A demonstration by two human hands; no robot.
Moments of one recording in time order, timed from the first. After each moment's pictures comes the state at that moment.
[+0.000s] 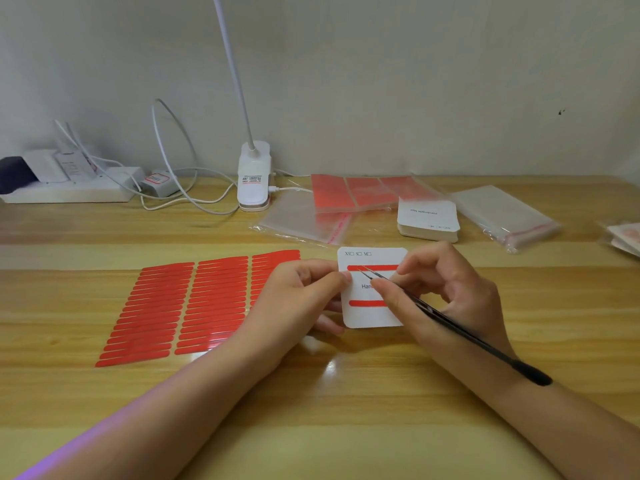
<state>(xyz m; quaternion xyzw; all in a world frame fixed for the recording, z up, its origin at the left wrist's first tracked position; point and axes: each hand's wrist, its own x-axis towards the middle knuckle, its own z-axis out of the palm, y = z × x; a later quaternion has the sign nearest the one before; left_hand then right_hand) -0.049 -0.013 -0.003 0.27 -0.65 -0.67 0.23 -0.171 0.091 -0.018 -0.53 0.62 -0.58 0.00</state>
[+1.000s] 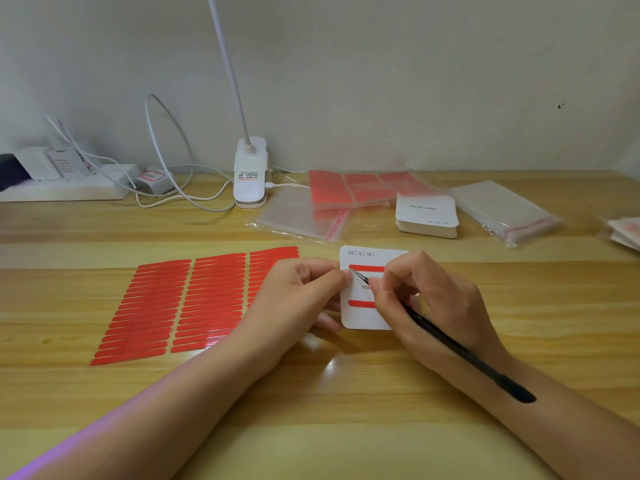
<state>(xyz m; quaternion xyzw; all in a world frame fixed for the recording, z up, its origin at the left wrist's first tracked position) -0.049 -0.008 0.000 0.26 -0.67 -0.66 0.22 -0.177 0.086 -0.026 -0.66 0.57 -0.47 -0.14</state>
